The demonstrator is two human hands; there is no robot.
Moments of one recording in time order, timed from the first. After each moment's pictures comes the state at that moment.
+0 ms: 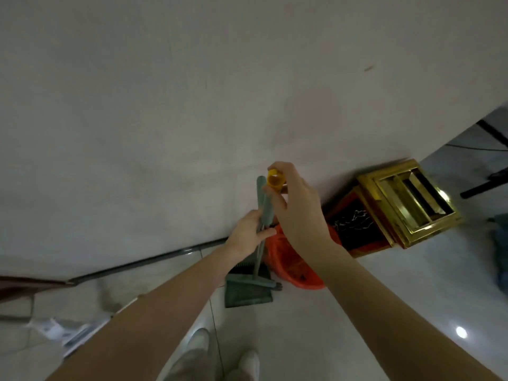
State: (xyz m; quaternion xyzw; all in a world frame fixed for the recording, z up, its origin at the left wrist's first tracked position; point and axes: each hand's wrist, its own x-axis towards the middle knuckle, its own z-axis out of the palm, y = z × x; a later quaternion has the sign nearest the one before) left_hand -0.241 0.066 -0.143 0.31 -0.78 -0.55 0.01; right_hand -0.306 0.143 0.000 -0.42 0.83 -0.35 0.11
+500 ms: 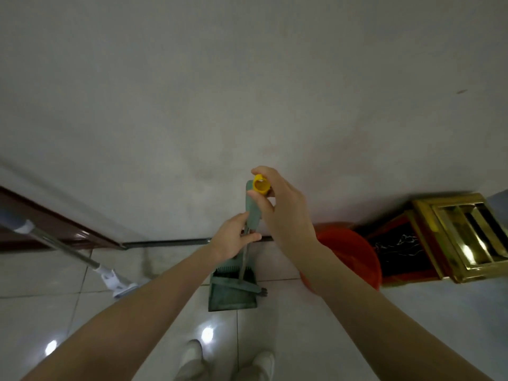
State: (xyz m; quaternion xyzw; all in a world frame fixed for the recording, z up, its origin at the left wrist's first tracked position) left_hand -0.079 0.008 -0.132 0.36 -0.79 -0.50 0.05; right_hand -0.182 0.082 0.002 -0.53 0.74 -0.38 0.15
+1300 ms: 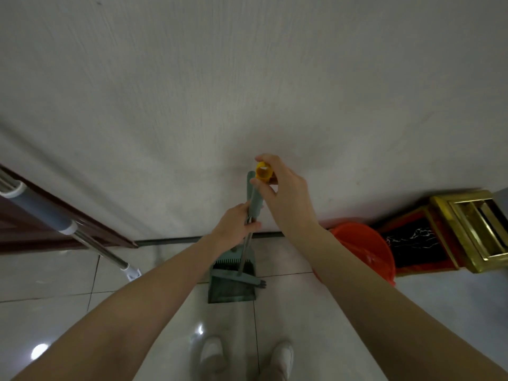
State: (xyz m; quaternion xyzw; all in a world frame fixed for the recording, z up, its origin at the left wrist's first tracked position) left_hand 0.017 -0.073 -0.142 0.37 -0.77 -0.51 0.04; right_hand -0.074 -0.002 -0.001 -0.51 0.76 -0.37 0.16
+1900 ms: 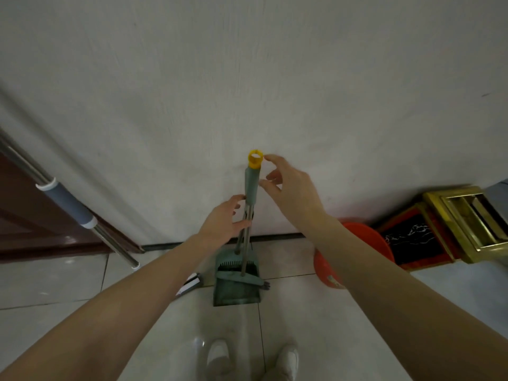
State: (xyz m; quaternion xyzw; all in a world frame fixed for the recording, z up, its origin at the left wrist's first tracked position) left_hand 0.071 -0.062 -0.108 0.39 -0.79 -0.45 0.09; right_hand -0.063 0.023 0.022 -0.51 0.80 -0.28 0.17
